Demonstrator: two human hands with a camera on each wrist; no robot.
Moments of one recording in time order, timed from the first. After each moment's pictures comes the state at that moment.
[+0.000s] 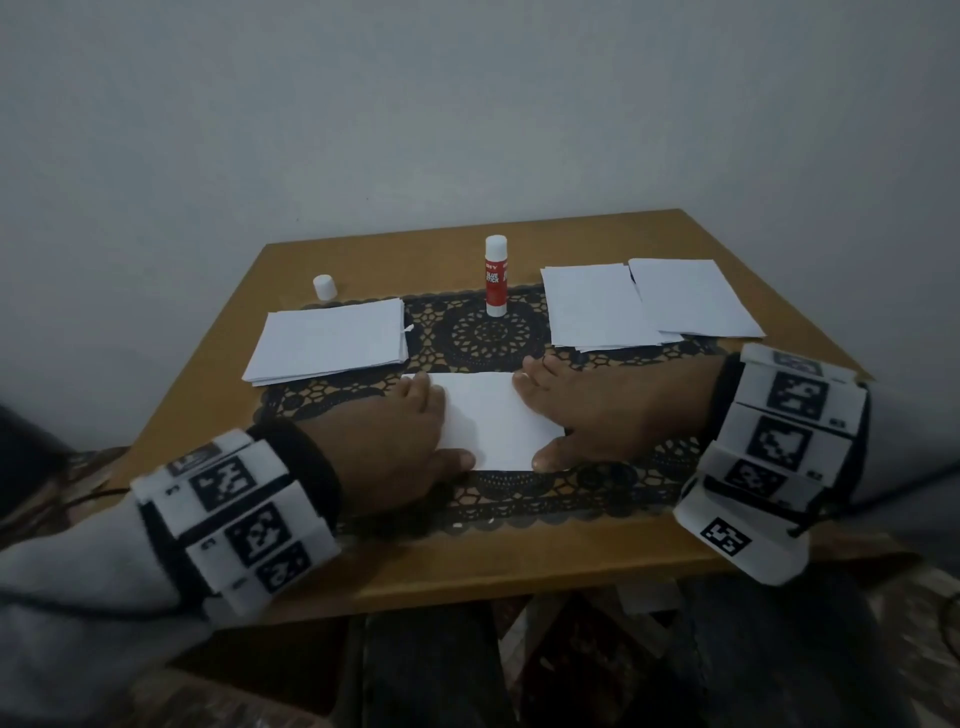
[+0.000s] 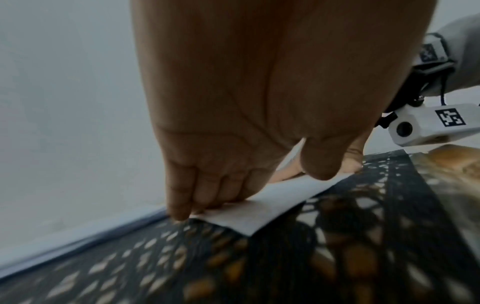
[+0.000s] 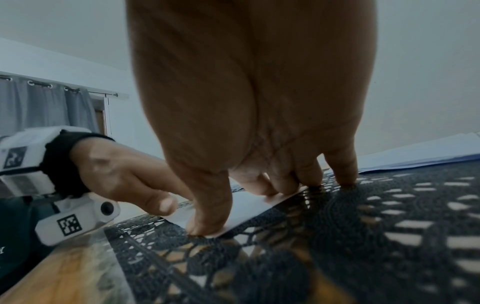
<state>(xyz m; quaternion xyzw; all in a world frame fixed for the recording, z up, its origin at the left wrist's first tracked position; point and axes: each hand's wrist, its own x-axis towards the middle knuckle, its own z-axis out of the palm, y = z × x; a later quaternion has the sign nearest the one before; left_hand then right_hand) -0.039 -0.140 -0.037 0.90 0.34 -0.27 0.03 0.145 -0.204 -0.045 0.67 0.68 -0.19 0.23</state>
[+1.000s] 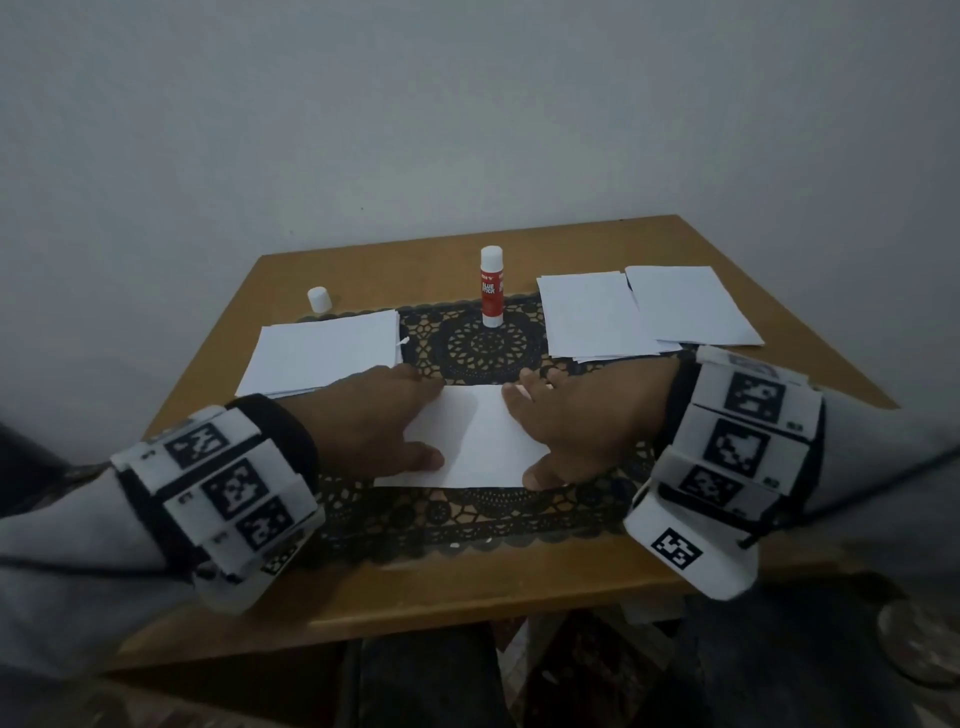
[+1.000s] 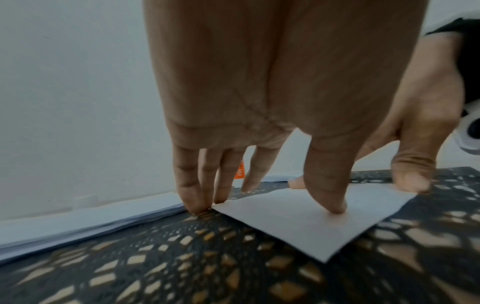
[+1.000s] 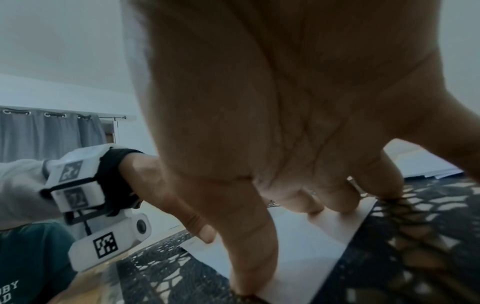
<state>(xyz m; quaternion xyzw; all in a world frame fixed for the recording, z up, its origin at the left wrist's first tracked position) -0.034 -0.103 -0.032 0.93 0.32 -0.18 0.05 0.122 -0.195 -0.036 0.67 0.66 -0.13 0.32</state>
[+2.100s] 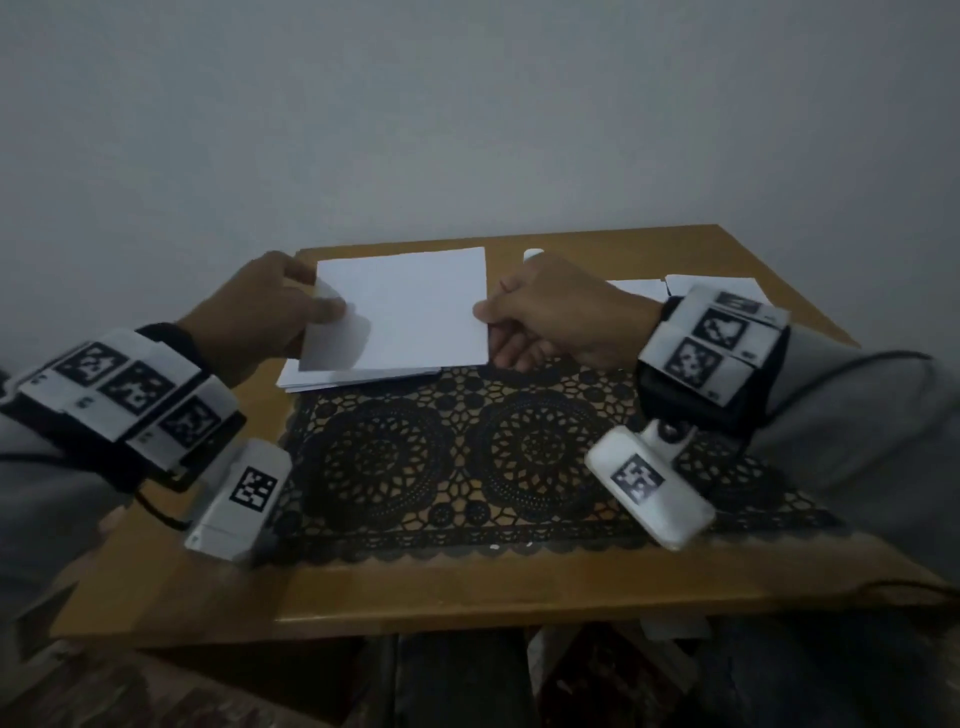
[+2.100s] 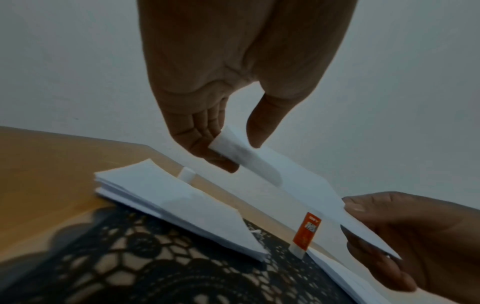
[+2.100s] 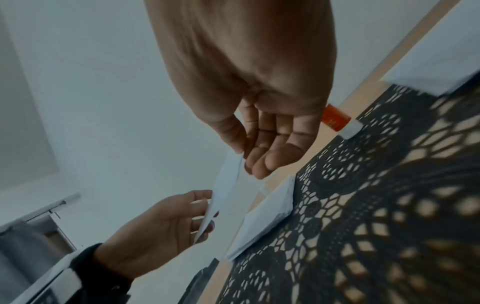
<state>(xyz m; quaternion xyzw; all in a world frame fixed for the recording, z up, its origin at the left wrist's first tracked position) -0.095 -0.023 -0.006 0.69 0.52 0.28 0.42 0.120 -0.133 -0.013 0.65 0.50 -0.41 -0.39</state>
